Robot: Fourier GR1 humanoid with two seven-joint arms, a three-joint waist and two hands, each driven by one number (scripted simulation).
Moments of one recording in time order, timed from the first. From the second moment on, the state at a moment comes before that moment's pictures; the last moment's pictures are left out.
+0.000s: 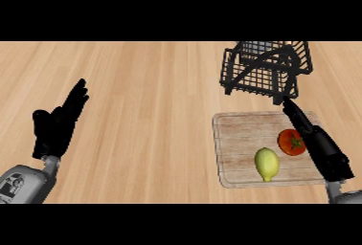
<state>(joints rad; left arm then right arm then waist) -0.23 0.55 -0.34 -1.46 0.32 0.35 0.11 -0.06 -0.50 0.24 -1.58 -0.11 -0.06 -0.04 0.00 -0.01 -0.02</state>
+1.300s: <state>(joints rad) -0.19 0.37 -0.38 -1.50 0.22 0.49 -0.04 0.03 -0.84 -0.42 -1.41 -0.59 0.78 -0.38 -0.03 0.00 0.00</state>
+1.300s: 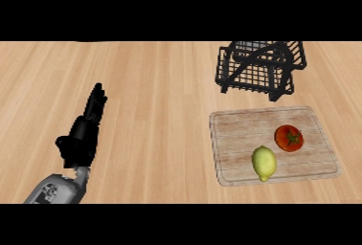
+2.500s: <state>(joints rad) -0.19 0.31 -0.33 -1.51 0.15 0.44 -0.01 0.29 -0.75 -0.37 -2.16 0.31 0.58 -0.31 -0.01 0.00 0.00</state>
